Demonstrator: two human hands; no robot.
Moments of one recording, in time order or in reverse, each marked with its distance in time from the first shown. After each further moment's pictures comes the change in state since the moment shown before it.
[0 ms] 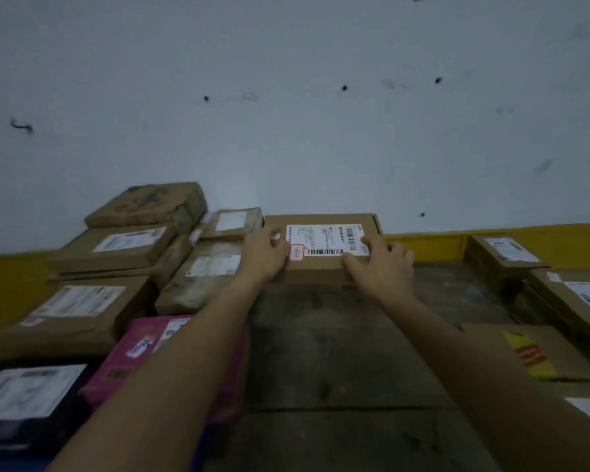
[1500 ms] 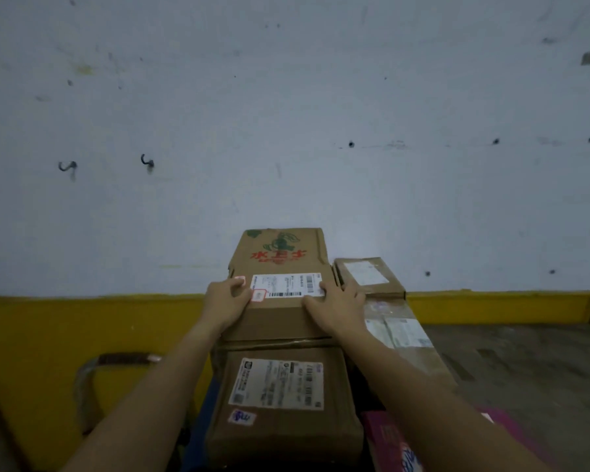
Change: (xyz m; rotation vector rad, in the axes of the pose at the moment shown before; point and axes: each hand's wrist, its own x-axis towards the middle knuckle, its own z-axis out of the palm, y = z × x) left_hand 0.147 -0.292 -0.296 0.041 0.011 -0.079; right_hand -0.019 -0.351 0.255 0.038 -0.226 -0.040
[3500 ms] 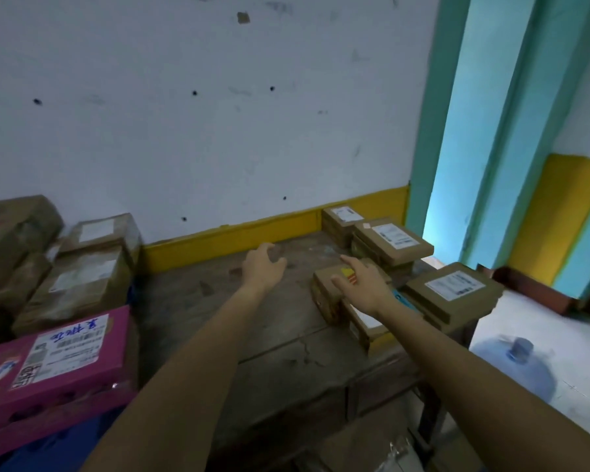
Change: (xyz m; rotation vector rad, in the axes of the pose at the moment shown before) left_hand -0.312 0.384 0.392 -0.021 -0.427 0.224; right_hand -0.215 0.485 -0.357 0.037 0.126 0.235
